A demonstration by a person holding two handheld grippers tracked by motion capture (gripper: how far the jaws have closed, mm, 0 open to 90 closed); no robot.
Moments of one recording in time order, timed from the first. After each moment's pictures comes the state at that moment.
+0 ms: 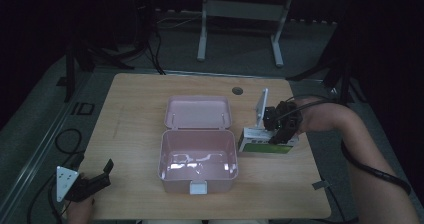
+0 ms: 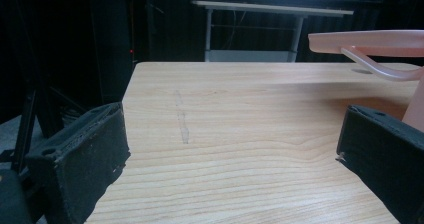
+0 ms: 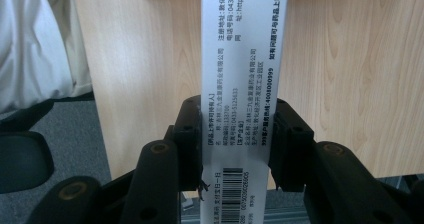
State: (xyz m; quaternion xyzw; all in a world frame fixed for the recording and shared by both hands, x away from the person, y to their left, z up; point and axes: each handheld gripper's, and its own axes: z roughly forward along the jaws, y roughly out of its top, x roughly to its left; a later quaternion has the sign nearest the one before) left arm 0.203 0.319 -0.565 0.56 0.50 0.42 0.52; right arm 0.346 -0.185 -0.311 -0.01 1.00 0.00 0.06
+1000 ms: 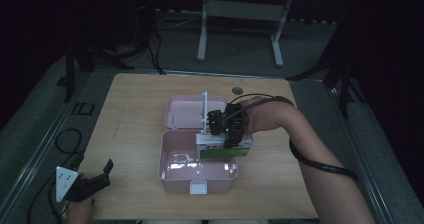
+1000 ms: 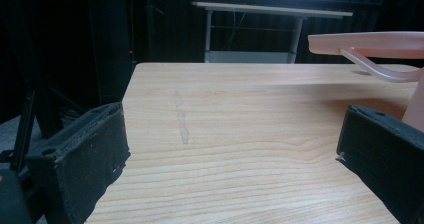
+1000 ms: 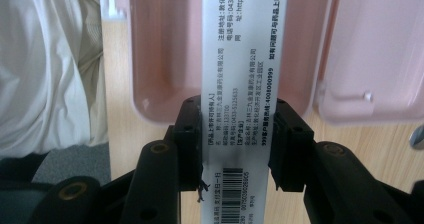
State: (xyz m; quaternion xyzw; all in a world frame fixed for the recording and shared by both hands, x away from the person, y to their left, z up) left arm 0.202 0.320 -0.565 0.56 0.50 0.42 0.52; right arm 0.330 -0.065 -0.314 -0.07 1.00 0.00 0.04
